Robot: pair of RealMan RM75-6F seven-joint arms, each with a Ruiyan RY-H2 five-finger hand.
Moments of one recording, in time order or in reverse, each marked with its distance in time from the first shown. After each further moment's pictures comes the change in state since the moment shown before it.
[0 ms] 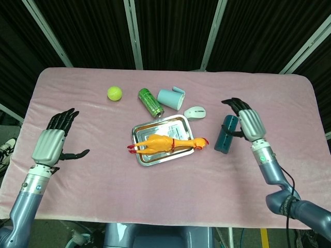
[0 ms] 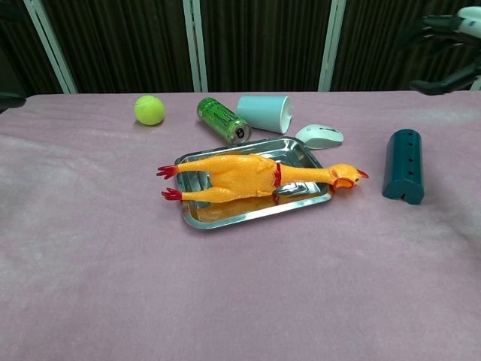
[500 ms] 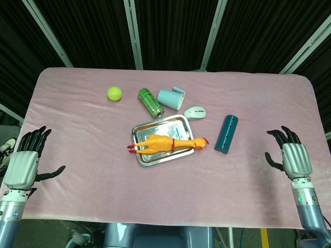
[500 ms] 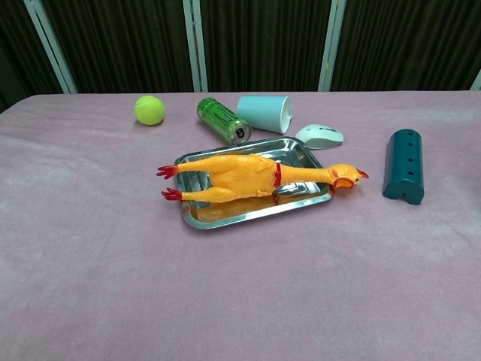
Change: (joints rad) left arm 0.206 0.017 0.141 0.049 0.194 0.192 -0.015; right arm -0.322 0.182 -0.118 -0.271 0.014 0.240 -0.261
